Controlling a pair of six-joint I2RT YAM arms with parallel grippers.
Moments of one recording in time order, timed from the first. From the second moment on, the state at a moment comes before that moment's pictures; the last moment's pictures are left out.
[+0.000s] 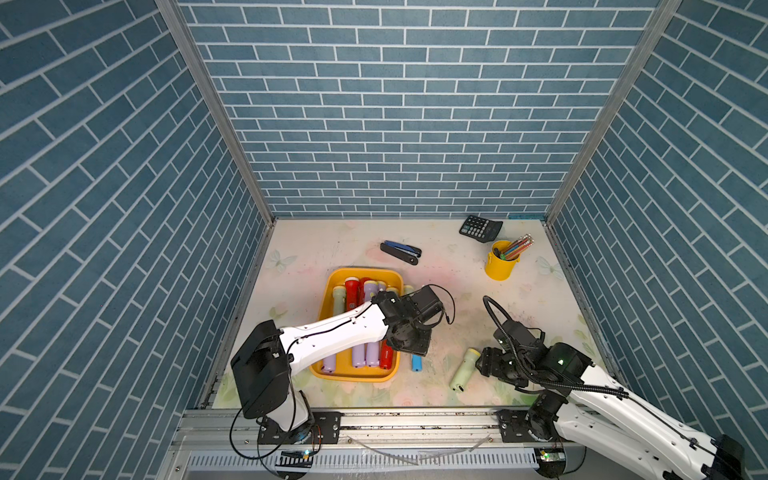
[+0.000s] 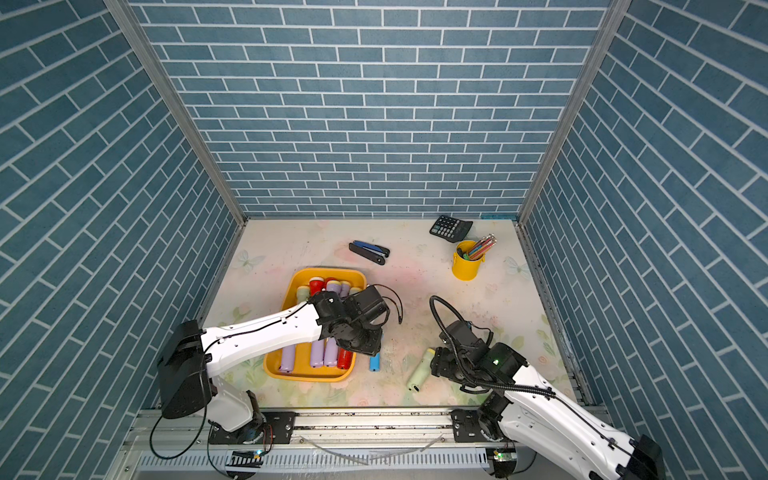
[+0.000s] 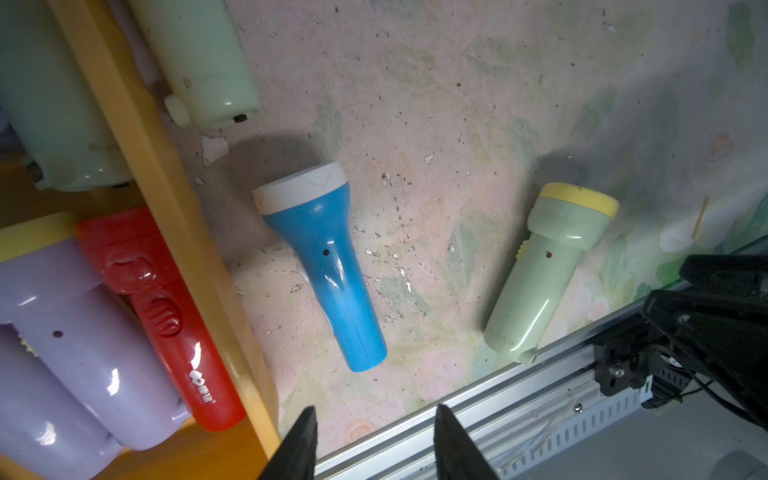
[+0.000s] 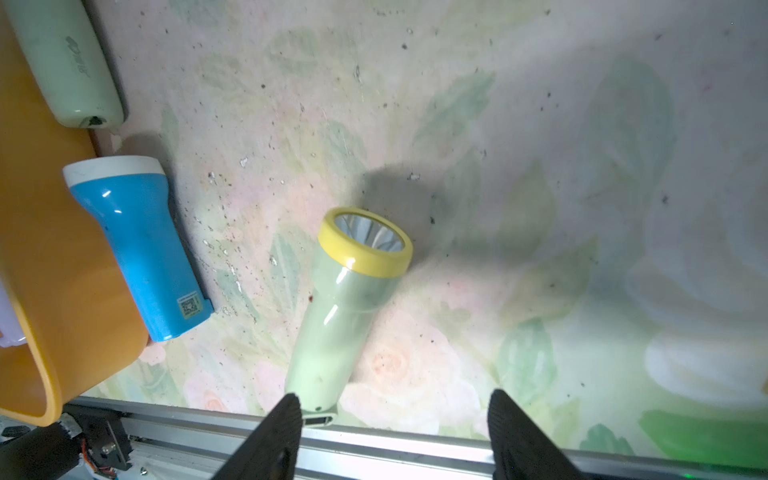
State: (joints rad) left arm -1.03 1.58 1.24 -0.93 0.08 -0.75; right arm 0.84 0.72 0.54 -0.96 -0.05 1.02
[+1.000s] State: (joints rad) left arm -1.01 1.55 1.12 -0.83 0.08 -0.77; right arm 0.97 1.19 0.52 -0.48 -0.21 1.12
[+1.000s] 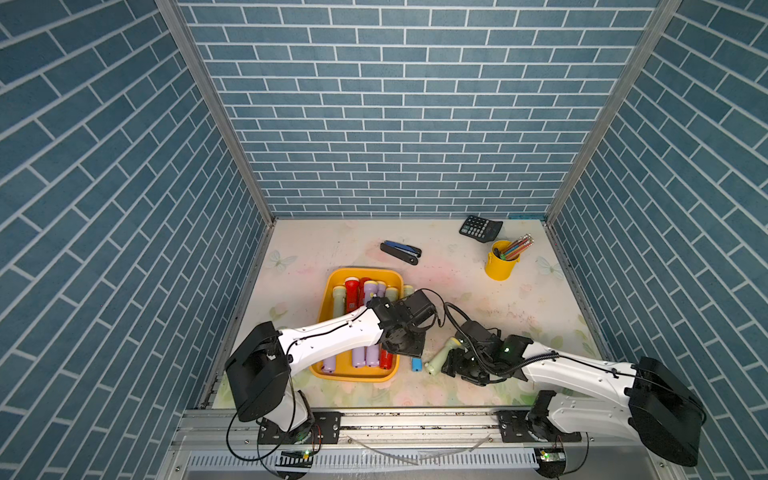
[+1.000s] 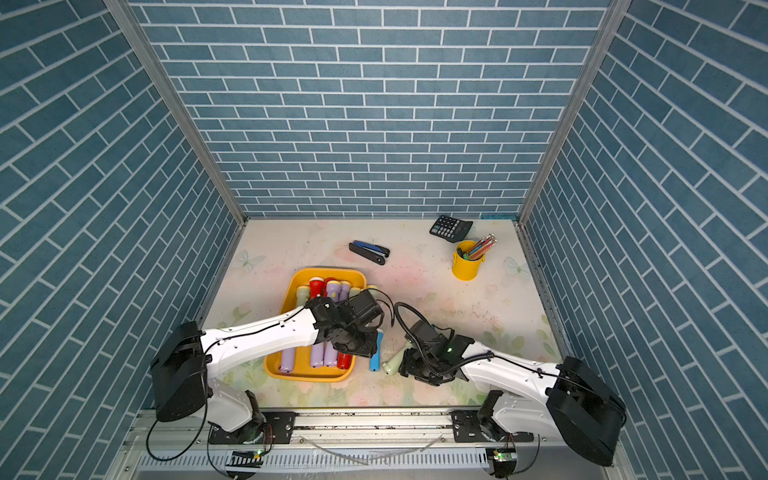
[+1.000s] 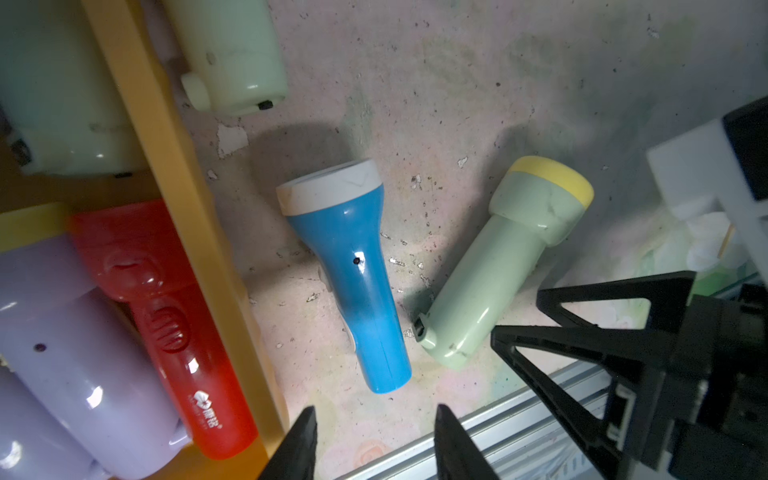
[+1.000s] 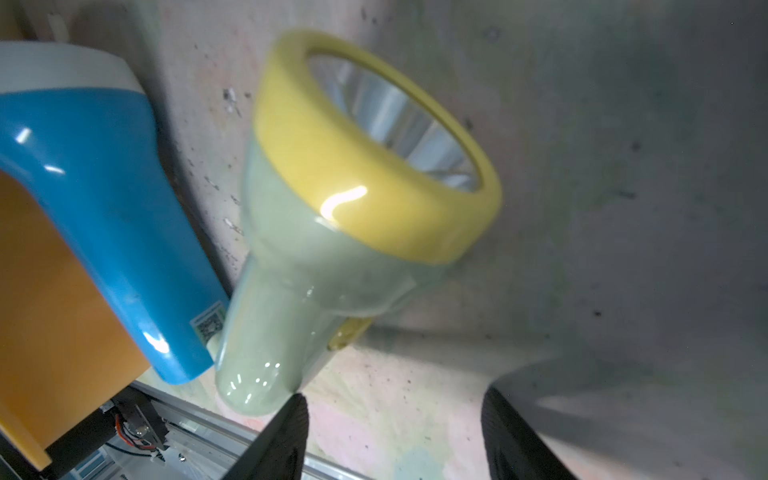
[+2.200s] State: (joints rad) left arm -1.11 1.72 1.31 -0.80 0.08 -0.40; right arm 0.78 0.65 0.49 -0.79 -0.12 1.01
